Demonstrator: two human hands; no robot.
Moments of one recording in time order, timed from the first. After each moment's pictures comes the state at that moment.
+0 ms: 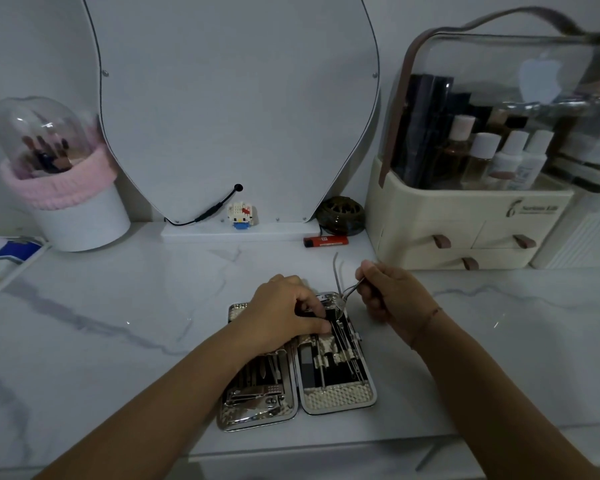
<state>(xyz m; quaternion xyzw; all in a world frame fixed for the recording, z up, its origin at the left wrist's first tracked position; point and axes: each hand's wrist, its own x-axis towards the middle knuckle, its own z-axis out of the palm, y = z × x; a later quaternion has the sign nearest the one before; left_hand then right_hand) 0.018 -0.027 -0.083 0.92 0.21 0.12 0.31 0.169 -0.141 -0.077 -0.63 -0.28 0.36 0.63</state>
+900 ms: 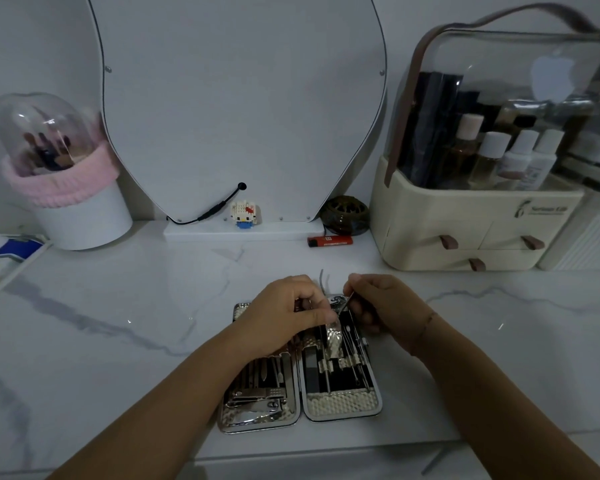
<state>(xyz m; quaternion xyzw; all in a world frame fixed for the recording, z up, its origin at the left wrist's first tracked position) 0.011 -0.025 -0.085 0.86 0.16 0.18 0.45 0.157 -0.138 -0.078 -0.67 -0.35 0.38 0.54</state>
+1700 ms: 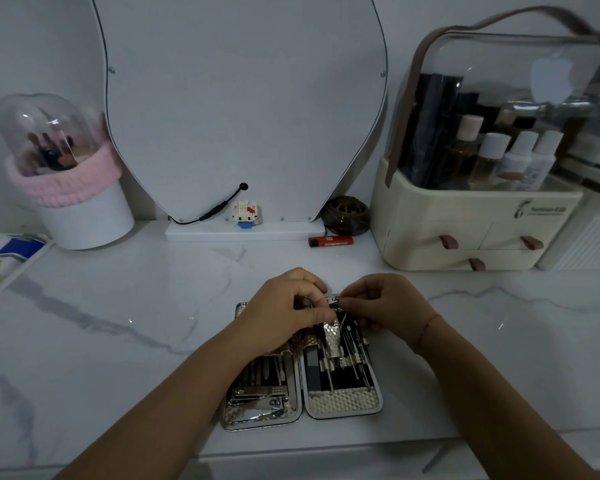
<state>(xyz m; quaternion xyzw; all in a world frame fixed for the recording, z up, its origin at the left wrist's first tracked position) 0.010 -0.025 -0.082 0.86 0.17 0.19 0.44 0.161 -0.144 -0.080 -0.74 -0.42 0.27 0.46</state>
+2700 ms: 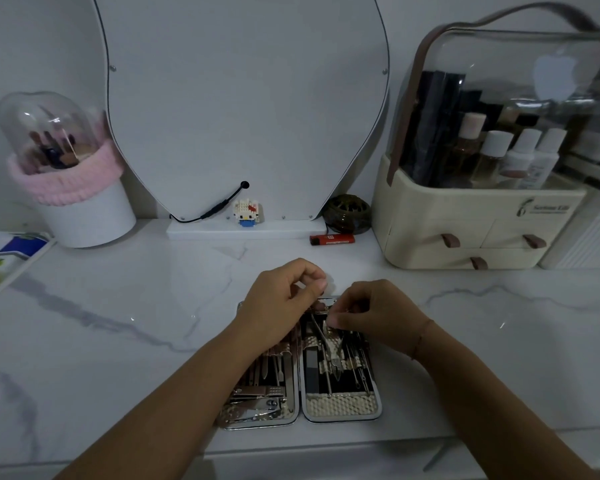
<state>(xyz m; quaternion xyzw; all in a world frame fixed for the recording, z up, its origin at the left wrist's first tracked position) 0.010 -0.025 -0.085 0.84 0.20 0.29 0.41 0.148 -0.143 -0.076 -0.75 -0.54 0.19 0.33</state>
